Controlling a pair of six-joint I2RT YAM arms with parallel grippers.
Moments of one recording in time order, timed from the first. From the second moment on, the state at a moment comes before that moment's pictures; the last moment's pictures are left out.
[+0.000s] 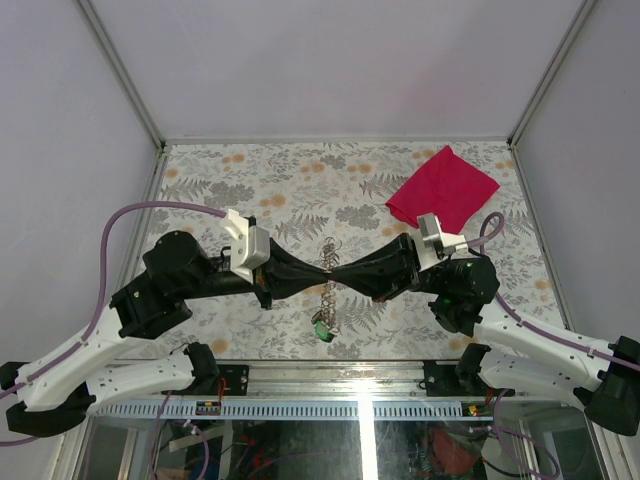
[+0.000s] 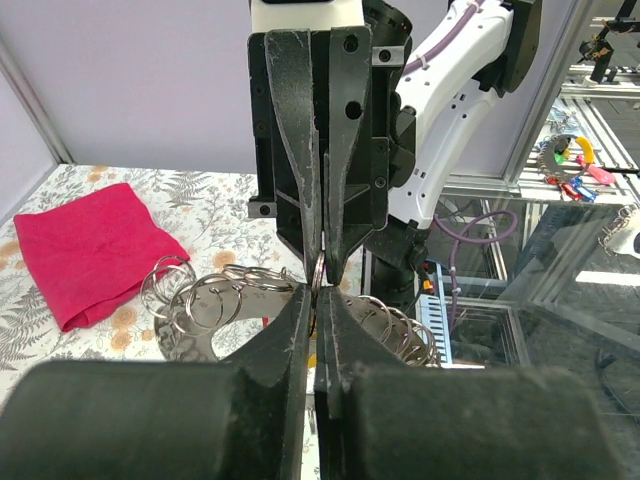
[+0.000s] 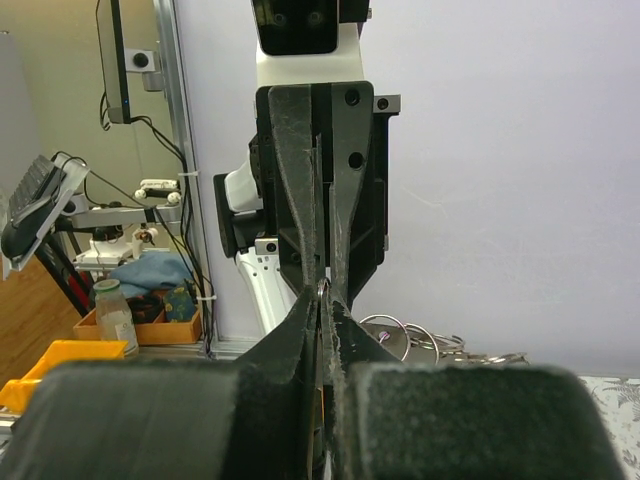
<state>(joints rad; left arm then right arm) -1.03 0.80 1.12 -0.24 0.44 -0.03 0.96 0.93 0.66 0.96 -0.59 0.46</state>
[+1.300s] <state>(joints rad) -1.09 1.28 1.69 -1.30 0.22 0.21 0.96 0.93 0.74 0.29 -0.60 0.12</state>
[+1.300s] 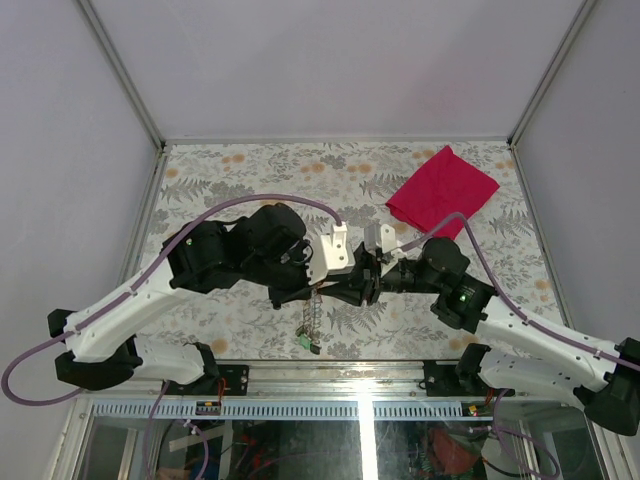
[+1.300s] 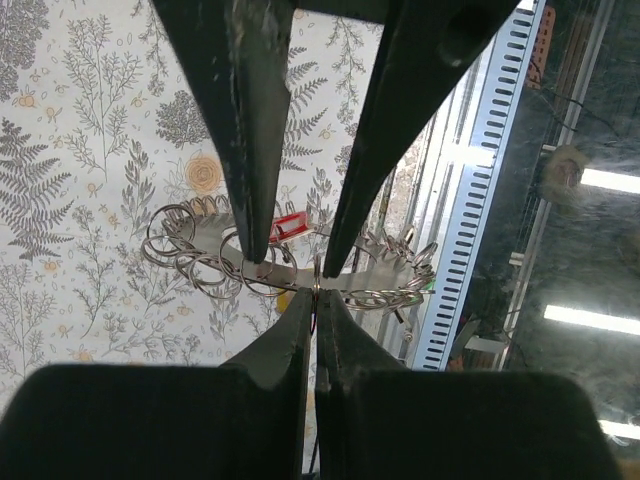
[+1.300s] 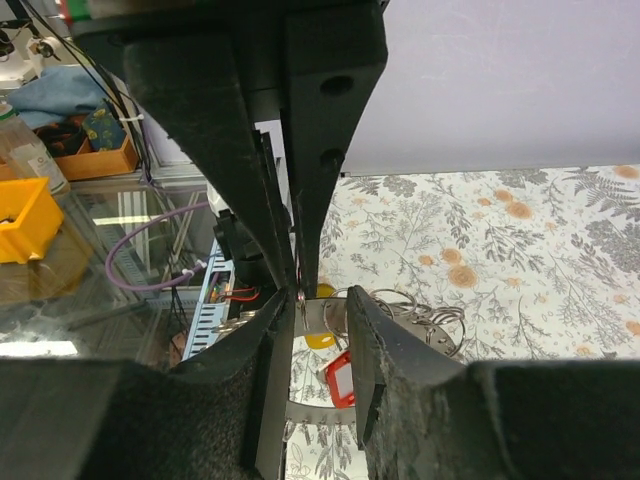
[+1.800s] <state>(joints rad) -1.13 1.30 1.72 -1.33 0.17 0.21 0.96 1.01 0.74 0.33 -0.70 0.13</state>
